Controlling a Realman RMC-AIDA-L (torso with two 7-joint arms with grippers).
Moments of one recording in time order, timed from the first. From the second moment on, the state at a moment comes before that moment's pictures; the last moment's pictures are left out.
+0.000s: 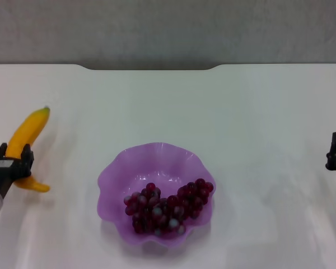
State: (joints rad) left arm -0.52 -2.03 -0.36 -0.17 1.60 0.80 0.01; right arm 0.19 2.00 -1.98 -0.71 0.70 -0.51 -0.31
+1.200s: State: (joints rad) left arm -0.45 -1.88 -0.62 -0.95 2.33 0.31 0.31; right arm 0.23 2.00 -1.98 -0.64 0.70 -0.51 -0.31
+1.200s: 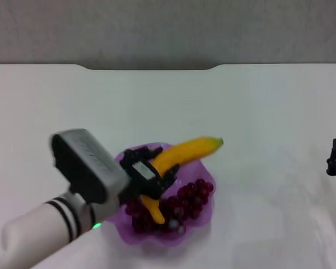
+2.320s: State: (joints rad) left arm -0.30 -1.99 -0.90 -1.05 2.44 0.07 0.53; right arm 0.24 2.00 -2.01 -0.64 0.70 -0.51 -0.30
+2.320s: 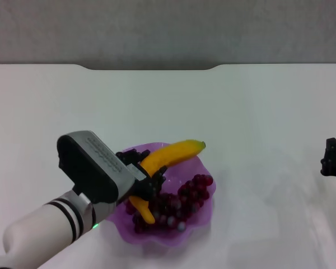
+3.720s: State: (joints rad) left arm -0.05 -2.00 -1.08 -1.33 2.43 0.22 0.59; right arm 0.24 2.00 -2.00 -0.62 0.71 -0.51 -0.30
